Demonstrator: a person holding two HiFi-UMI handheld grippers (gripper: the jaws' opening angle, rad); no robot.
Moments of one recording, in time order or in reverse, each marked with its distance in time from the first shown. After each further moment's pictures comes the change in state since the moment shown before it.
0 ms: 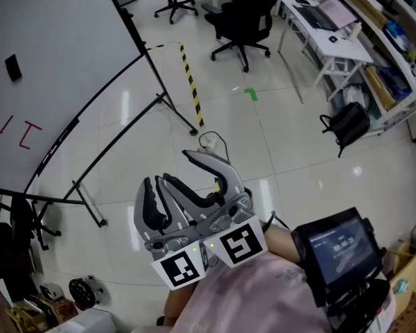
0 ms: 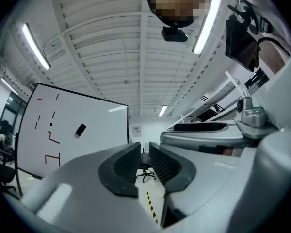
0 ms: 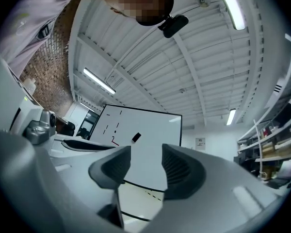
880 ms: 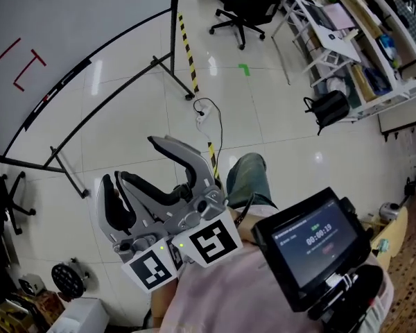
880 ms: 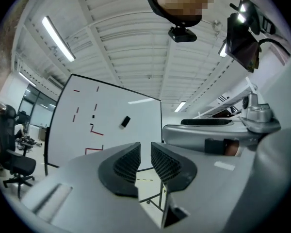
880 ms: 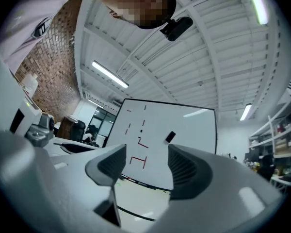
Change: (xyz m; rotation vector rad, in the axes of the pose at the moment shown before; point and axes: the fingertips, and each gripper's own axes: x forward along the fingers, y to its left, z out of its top) left arm -0.097 0.372 -0.043 -0.106 0.113 0.121; right arm 0.201 0.321 0.023 -0.007 0.058 0.066
